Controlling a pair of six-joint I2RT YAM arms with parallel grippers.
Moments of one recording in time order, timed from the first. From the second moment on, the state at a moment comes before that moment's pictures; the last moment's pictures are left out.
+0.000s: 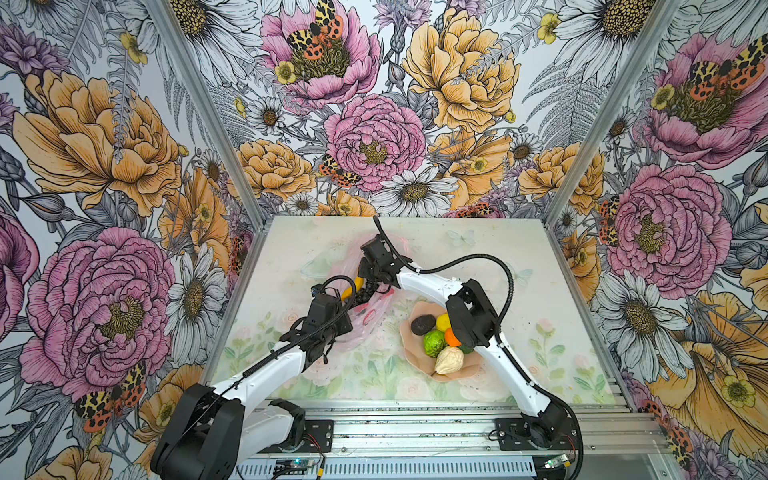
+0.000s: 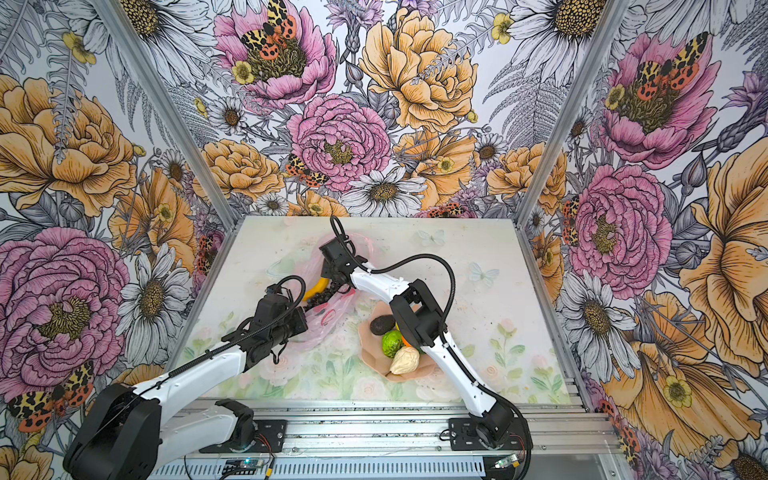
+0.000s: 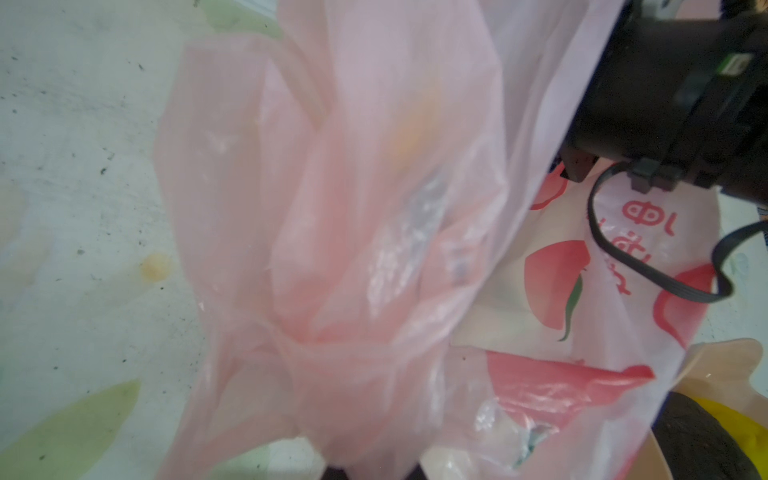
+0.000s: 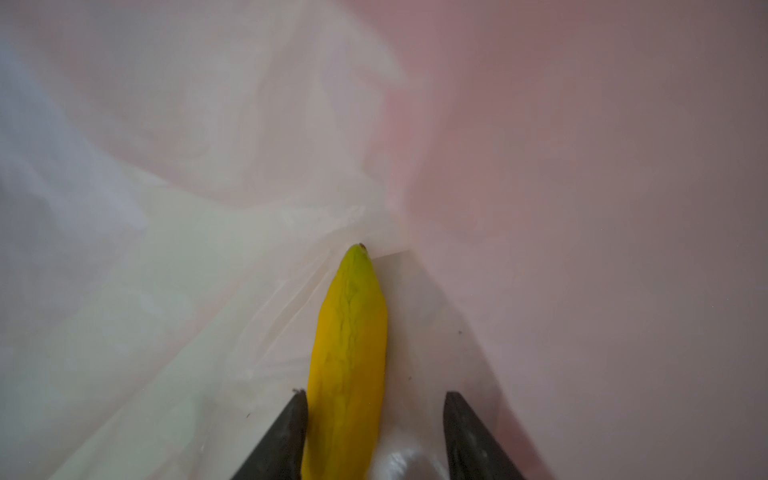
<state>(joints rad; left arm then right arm) -0.39 1.13 0.46 -0.09 -0.10 -0.68 0.76 2.61 2.25 -0.44 0.11 0.73</state>
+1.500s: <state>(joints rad) -0.37 1.20 0.46 -0.08 -0.10 -0.69 0.80 2.49 2.27 -0.57 0.15 0.63</state>
